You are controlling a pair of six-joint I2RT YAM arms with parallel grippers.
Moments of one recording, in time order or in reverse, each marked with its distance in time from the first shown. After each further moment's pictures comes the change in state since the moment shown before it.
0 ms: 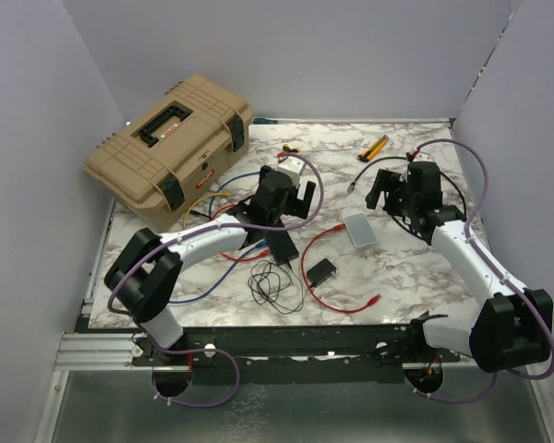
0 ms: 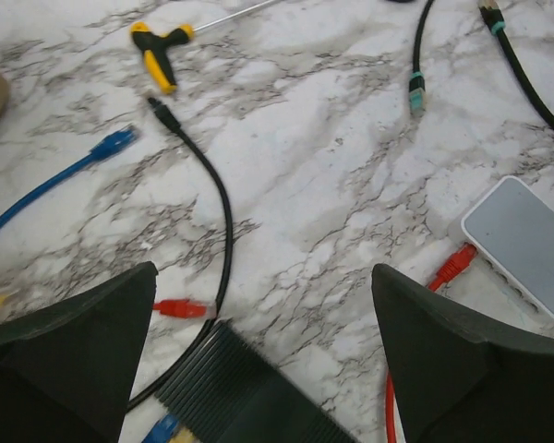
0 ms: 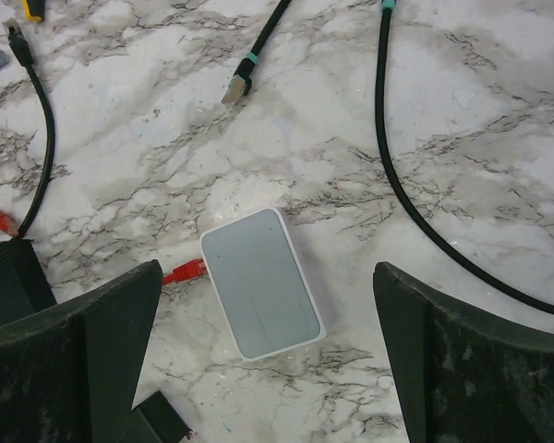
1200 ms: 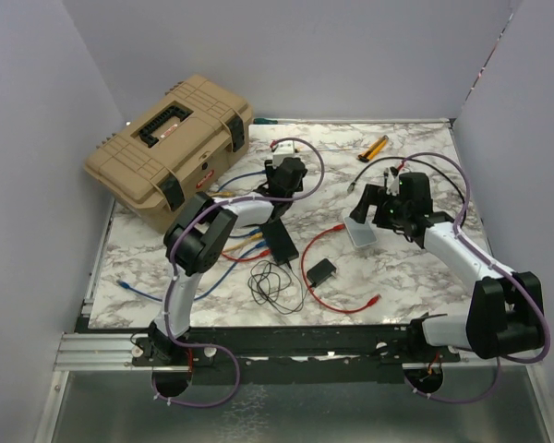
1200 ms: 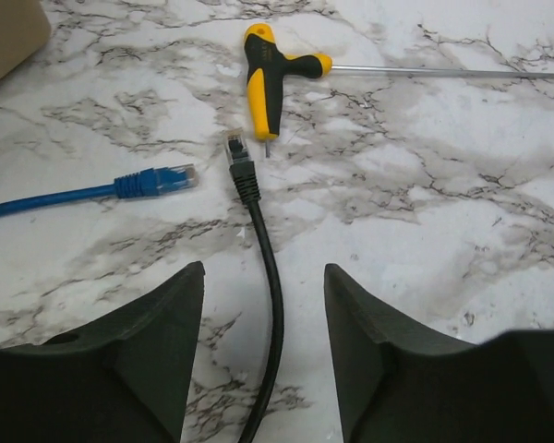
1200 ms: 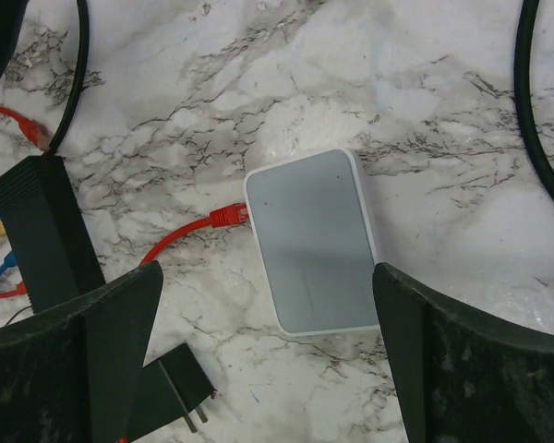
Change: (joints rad) left arm 0.108 0.408 0.269 0.099 -0.279 -0.266; right arm 0.000 0.077 -0.089 0.068 -0.225 0.025
